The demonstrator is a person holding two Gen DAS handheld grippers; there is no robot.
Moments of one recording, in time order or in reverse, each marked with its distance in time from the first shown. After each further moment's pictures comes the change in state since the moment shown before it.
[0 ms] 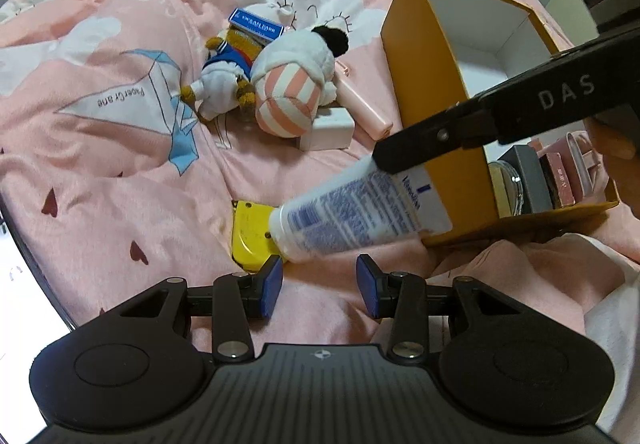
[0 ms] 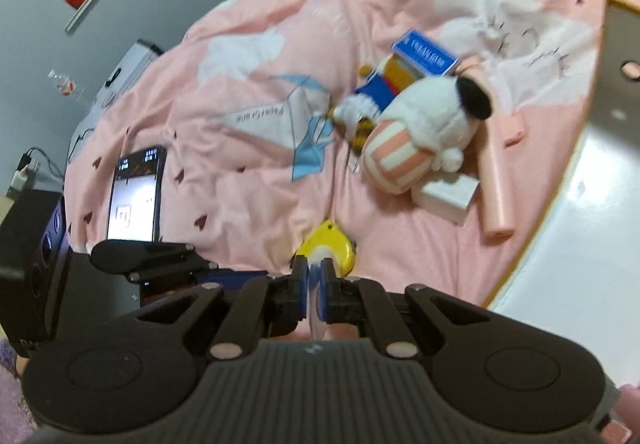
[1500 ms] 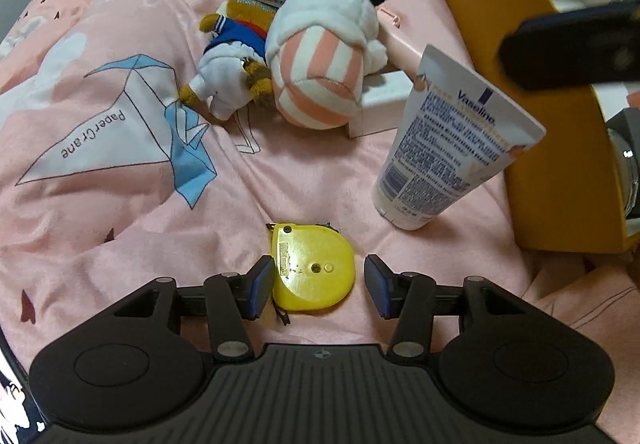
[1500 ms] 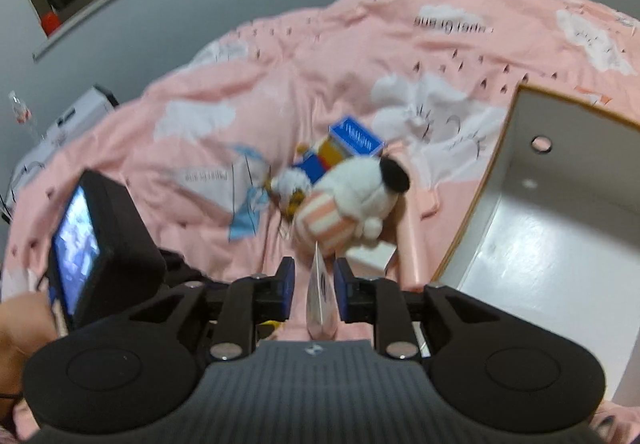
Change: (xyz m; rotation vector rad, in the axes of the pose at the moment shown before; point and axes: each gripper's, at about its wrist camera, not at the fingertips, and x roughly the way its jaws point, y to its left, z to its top) left arm 0.067 -0.008 0.029 0.109 0.175 0.265; right arm -0.029 -0.008 -0.028 -0.080 -0.248 -0.239
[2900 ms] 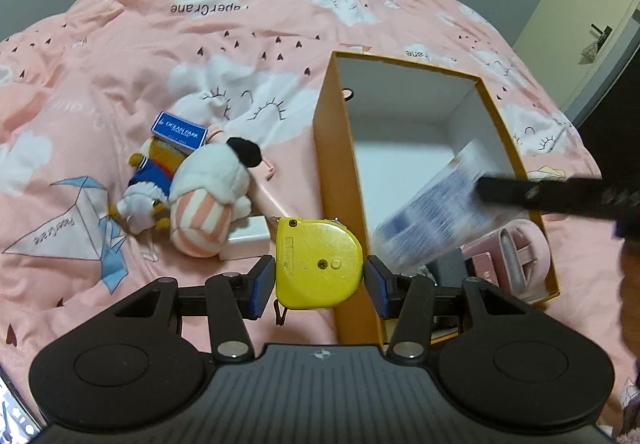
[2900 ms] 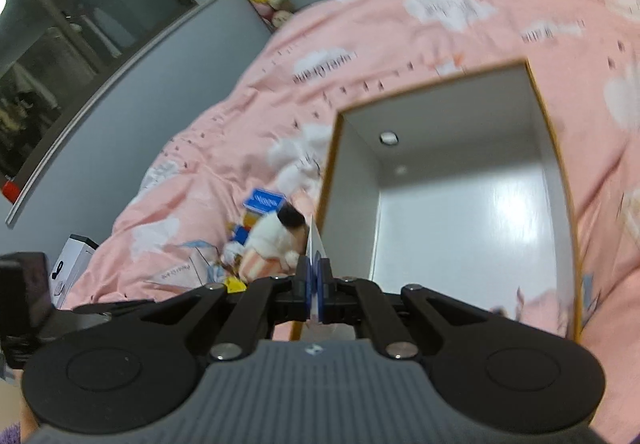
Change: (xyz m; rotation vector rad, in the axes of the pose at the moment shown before) left arm -0.101 -0.024 0.025 -0.102 -0.308 -0.322; right arm -0.106 -0.078 -0.040 0.448 -0.210 -0.049
